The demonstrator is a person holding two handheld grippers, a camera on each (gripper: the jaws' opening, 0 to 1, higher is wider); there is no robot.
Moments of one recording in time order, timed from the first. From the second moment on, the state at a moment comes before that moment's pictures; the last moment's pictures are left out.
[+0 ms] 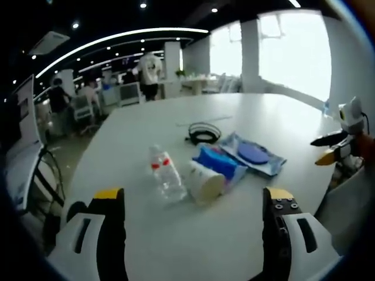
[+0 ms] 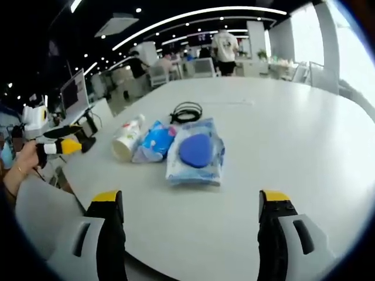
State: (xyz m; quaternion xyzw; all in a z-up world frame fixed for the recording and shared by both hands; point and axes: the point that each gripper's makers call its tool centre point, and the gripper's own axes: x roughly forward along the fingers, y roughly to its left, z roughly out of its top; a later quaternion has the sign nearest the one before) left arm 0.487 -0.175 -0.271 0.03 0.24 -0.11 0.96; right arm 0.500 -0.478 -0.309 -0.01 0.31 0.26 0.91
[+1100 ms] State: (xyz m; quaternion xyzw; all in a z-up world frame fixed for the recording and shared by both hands) left arm 0.484 -0.176 -0.276 0.03 0.25 -0.12 0.96; right arm 0.511 -0.435 -0.289 -0.03 0.29 0.31 0.91
